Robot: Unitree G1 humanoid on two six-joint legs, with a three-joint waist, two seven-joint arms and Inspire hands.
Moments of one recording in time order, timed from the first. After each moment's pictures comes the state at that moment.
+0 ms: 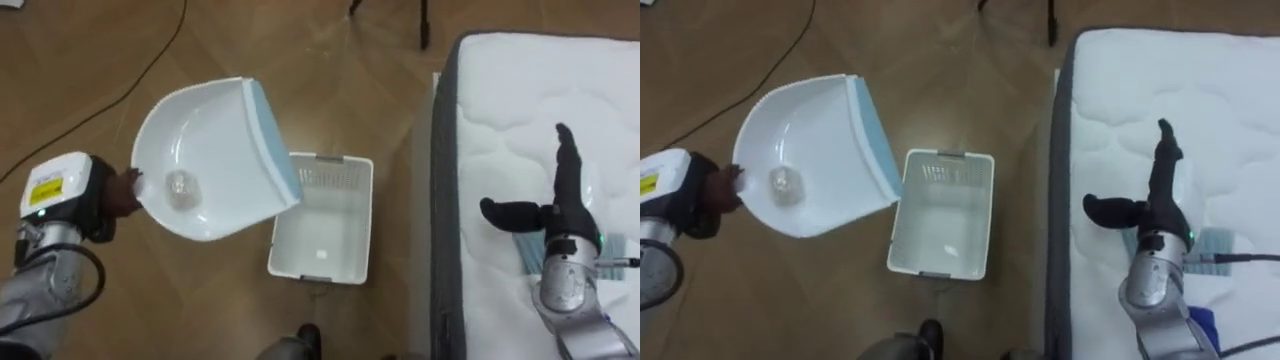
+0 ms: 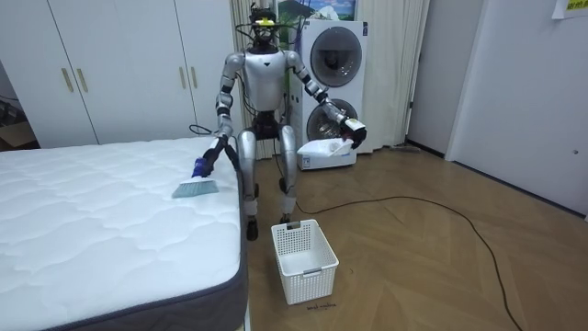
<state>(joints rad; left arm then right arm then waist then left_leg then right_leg) -0.28 0.64 -0.17 0.77 0.70 -0.06 0.30 -0.10 -0.42 0.10 0.55 -0.16 -0.13 -0.50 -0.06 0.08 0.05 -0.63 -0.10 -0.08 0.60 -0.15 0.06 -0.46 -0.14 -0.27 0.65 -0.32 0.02</state>
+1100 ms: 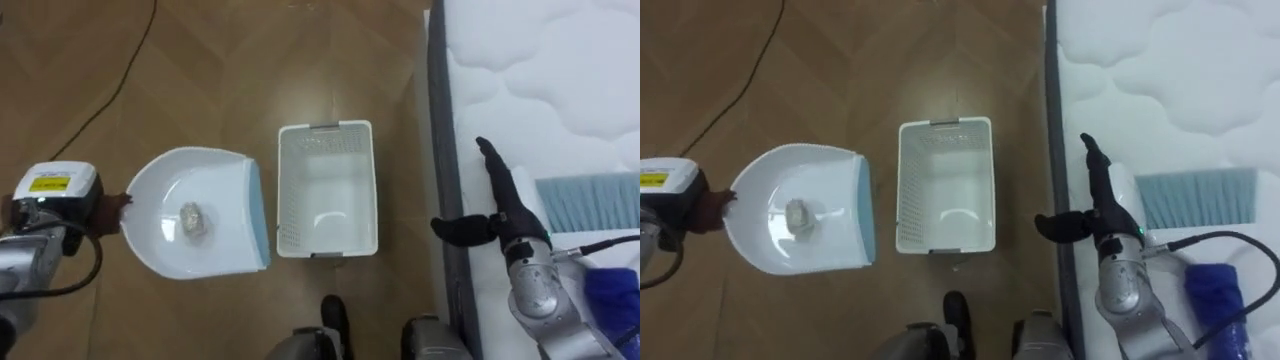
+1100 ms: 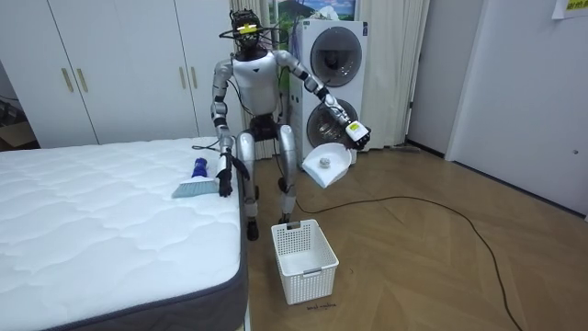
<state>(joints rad) -0.41 0.76 -0.40 0.89 0.82 0.04 0.10 -0.07 -0.44 0.25 0.48 -0.16 -0.12 -0.36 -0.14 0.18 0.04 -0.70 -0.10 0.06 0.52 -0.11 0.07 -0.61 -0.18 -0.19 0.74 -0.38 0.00</state>
